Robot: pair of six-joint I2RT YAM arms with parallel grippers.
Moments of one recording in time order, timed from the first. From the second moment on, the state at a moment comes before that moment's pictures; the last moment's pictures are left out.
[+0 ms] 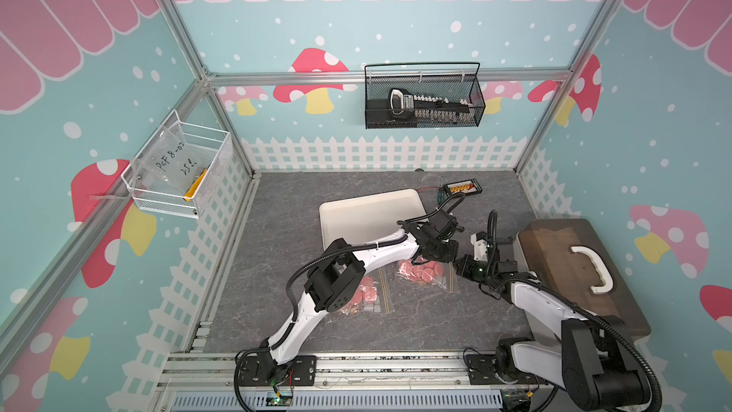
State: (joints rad) left arm -0.94 2.31 1.90 -0.49 0.23 -0.66; right arm 0.09 1.21 0.43 -0.06 -0.40 0.48
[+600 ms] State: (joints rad) left arm -0.94 2.30 1.88 -0.48 0.26 -0.66; right arm 0.09 1.21 0.43 -0.06 -0.39 0.48
